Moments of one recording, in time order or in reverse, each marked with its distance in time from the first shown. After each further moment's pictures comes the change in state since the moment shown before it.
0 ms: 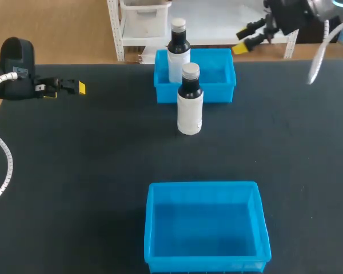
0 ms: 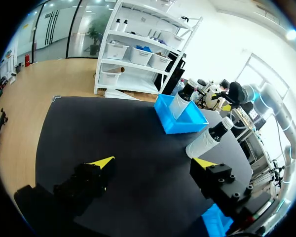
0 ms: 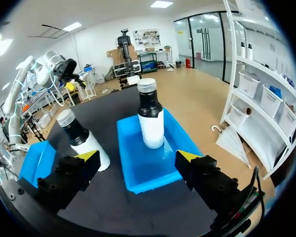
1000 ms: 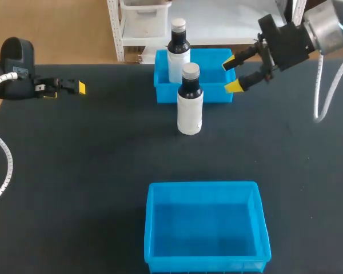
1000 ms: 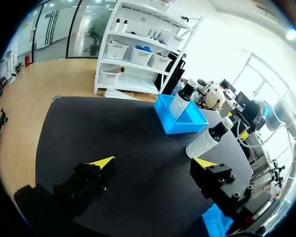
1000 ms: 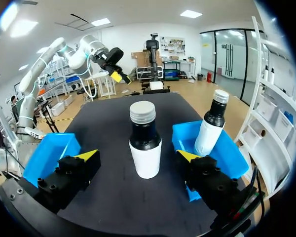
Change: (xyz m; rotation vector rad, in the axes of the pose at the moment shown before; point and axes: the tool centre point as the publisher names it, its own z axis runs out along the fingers) left arm 0.000 0.000 0.000 0.000 0.000 0.000; right arm 0.009 0.138 0.031 -0.080 -0.042 -0.170
